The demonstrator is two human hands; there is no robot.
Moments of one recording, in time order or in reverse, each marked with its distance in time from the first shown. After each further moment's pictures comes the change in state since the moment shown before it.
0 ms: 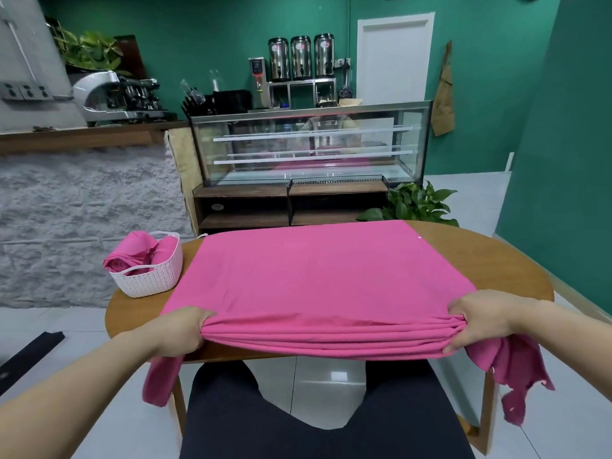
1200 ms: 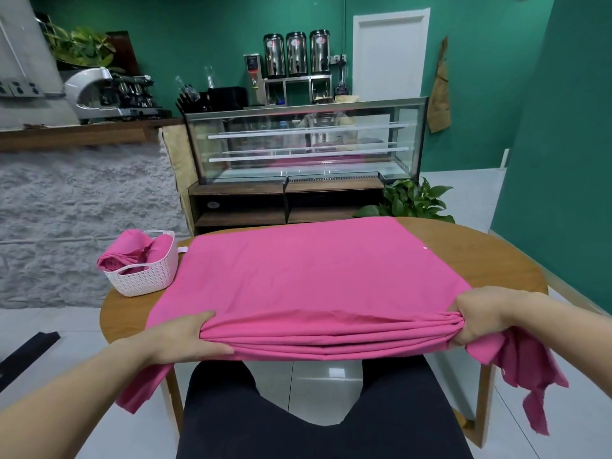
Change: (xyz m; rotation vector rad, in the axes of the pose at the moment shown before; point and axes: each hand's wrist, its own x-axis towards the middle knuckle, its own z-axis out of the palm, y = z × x) left_hand -0.007 0.005 0.010 -0.202 -0.059 -0.052; right_hand -0.003 -0.008 -0.005 -0.016 -0.122 0.034
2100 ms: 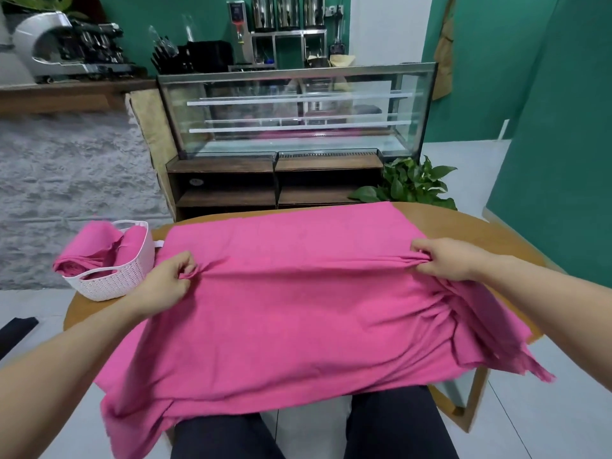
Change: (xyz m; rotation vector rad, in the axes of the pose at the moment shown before) left_hand 0.098 -0.005 -0.058 -0.308 0.473 0.112; right_hand 0.098 0.019 -0.073 0.151 0.320 0.033
